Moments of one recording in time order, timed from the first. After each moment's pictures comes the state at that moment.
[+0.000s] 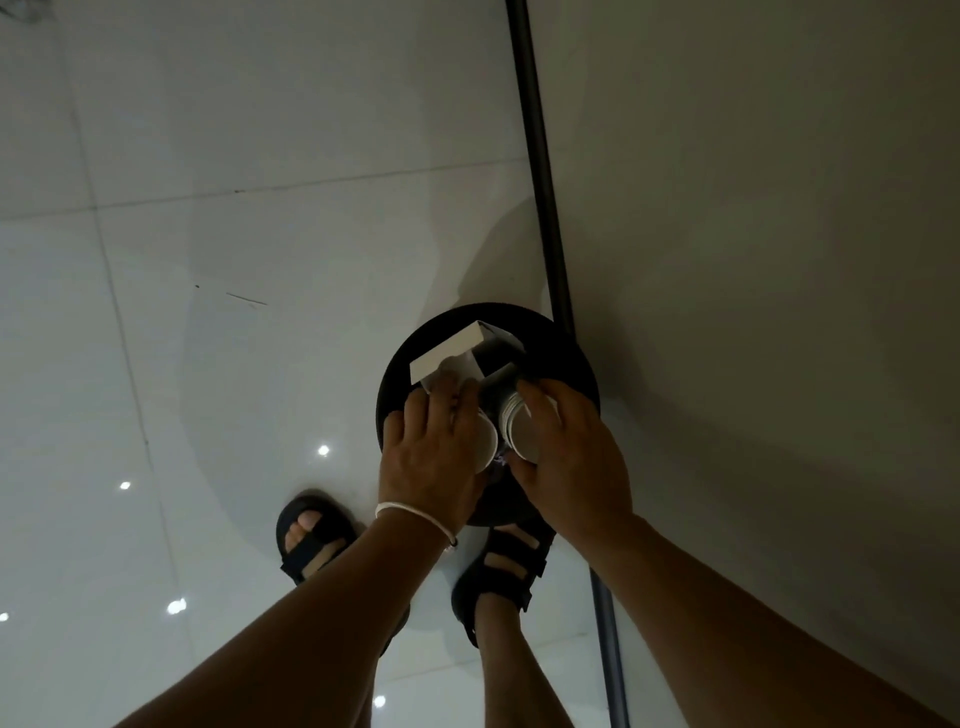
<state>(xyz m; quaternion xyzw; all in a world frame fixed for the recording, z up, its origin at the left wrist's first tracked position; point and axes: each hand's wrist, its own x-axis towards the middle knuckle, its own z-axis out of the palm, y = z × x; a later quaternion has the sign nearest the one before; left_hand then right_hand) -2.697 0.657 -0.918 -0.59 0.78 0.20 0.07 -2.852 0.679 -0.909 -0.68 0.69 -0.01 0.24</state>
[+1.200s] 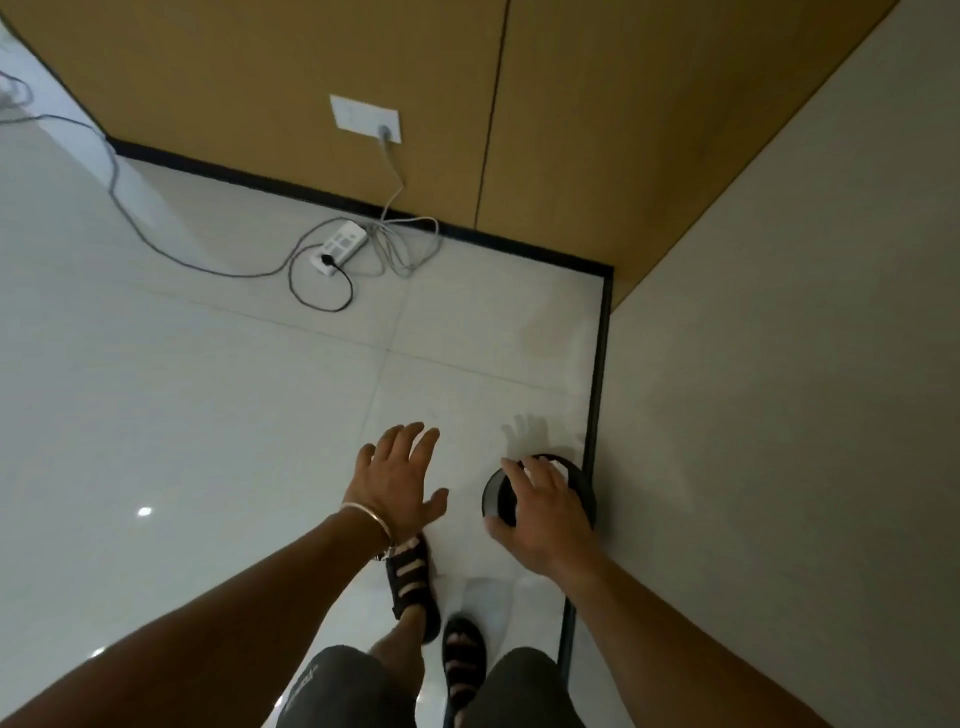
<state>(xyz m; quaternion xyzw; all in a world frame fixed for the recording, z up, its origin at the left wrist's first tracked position) -2.485 0.690 -0.527 -0.70 0.69 0.19 0.05 -2.698 0.666 -0.525 -0.77 0.55 0.13 0.29</state>
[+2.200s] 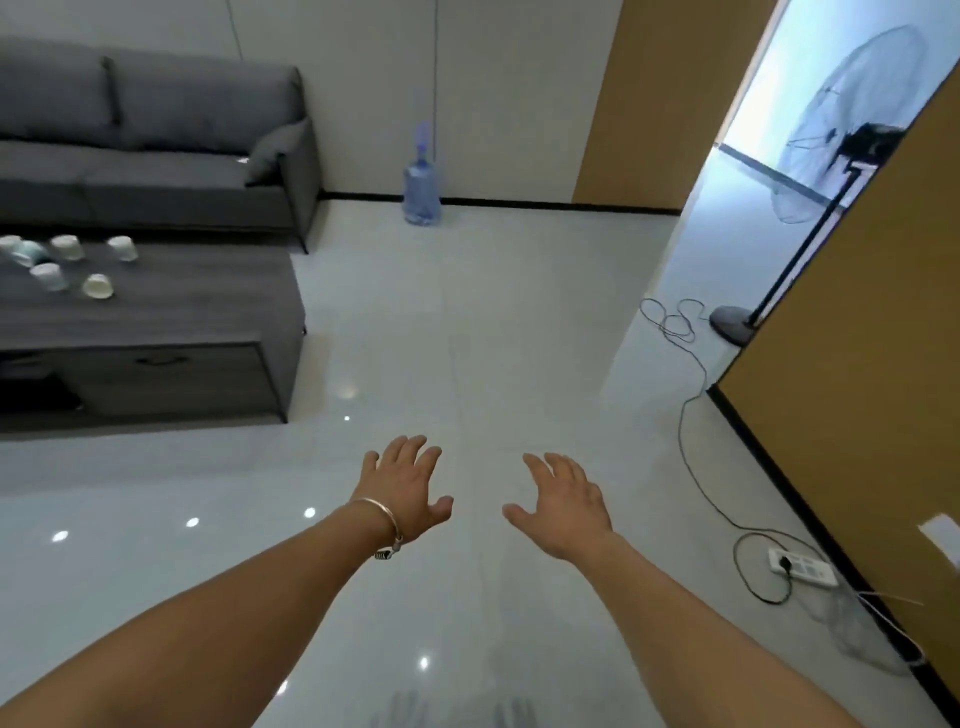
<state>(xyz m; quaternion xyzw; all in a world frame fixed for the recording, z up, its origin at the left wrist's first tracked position) -2.213 1.318 -0.307 -0.98 0.16 0.06 -0.04 -2.249 1.092 -0.300 -0.99 0.02 0.12 0.11</state>
